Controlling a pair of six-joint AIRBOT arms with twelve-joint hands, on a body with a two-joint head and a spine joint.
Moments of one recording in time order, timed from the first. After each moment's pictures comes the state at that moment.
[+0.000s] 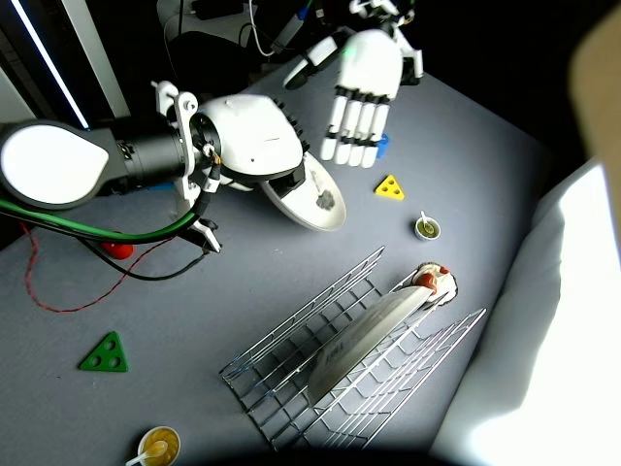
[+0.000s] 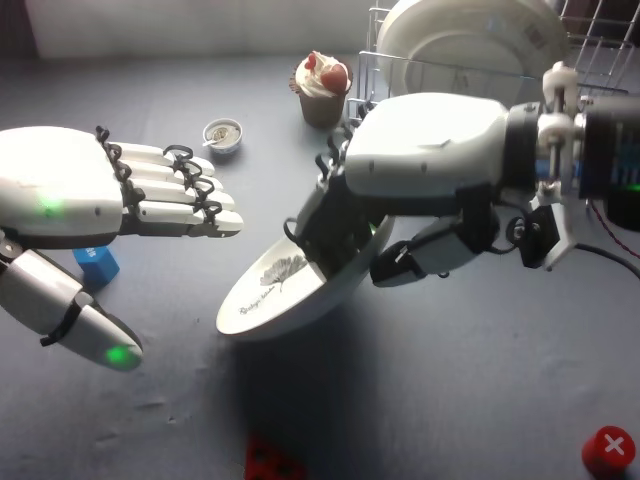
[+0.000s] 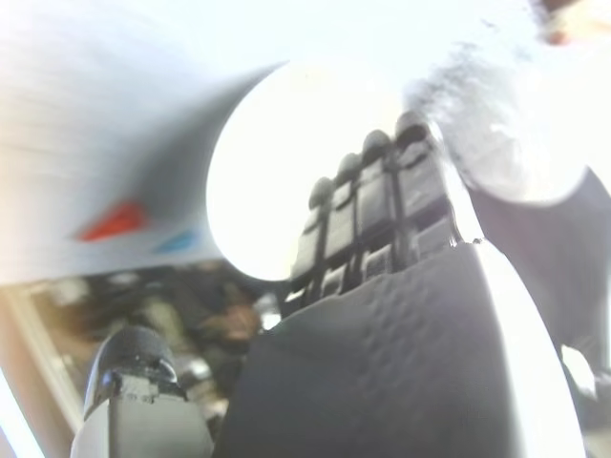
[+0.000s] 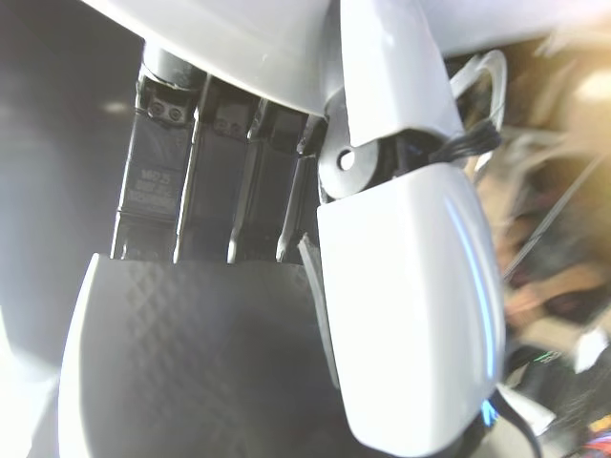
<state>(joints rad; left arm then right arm) 0.56 -0.96 1.45 1.20 -0.89 0.00 -0.27 -1.19 1.18 -1.05 0.49 0.13</state>
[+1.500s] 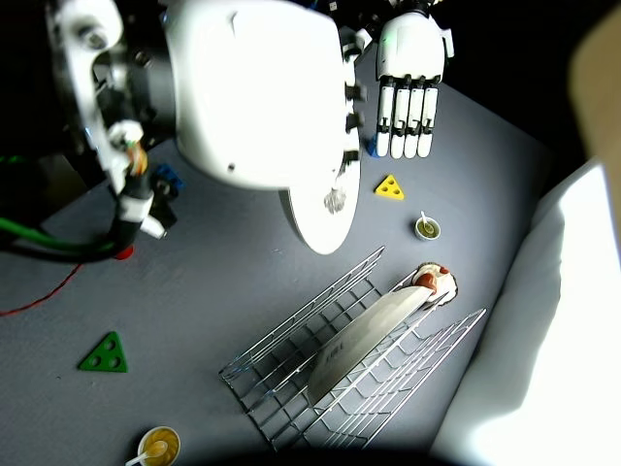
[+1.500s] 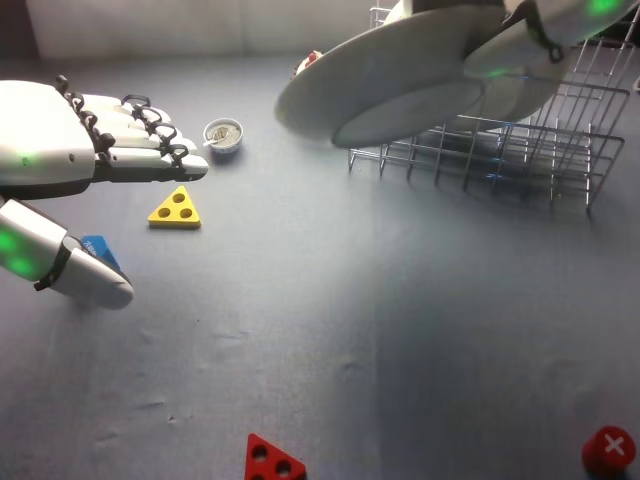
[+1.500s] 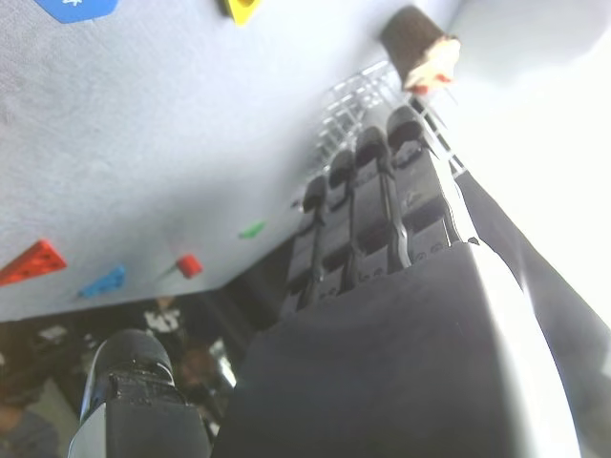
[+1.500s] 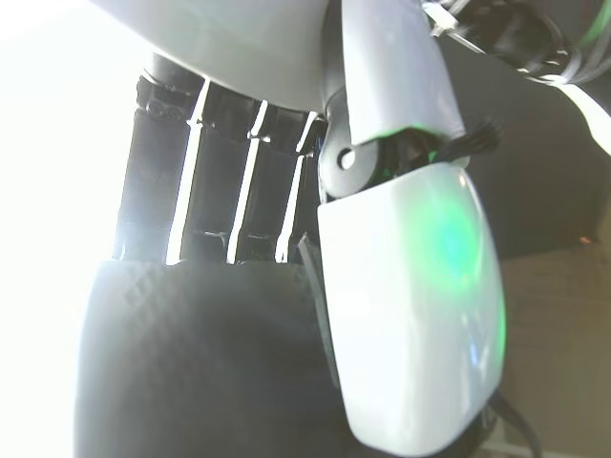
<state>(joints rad) 0.52 -0.94 1.47 1.17 -0.76 0.00 0.08 -0.99 1.21 -1.59 0.32 1.17</state>
